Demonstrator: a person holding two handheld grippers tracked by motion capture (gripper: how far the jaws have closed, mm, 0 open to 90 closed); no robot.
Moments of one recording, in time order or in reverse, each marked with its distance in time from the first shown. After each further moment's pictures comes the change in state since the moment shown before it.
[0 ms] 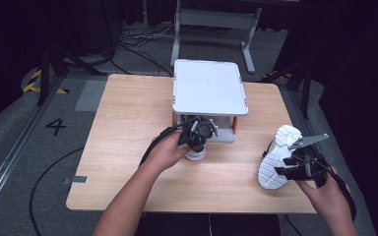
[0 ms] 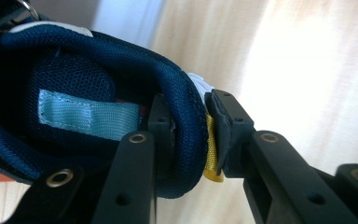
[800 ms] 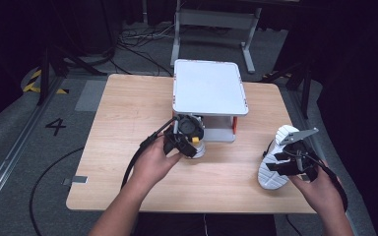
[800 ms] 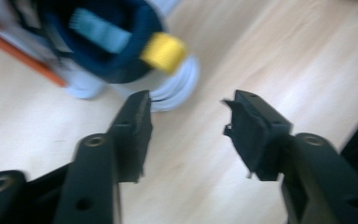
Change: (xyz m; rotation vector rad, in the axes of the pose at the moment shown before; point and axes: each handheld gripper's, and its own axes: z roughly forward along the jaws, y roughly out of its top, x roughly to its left) left arm -0.036 -0.039 -0.065 -0.105 -0.031 -0.402; right arm 0.010 0.026 0.006 -0.019 0.042 -0.077
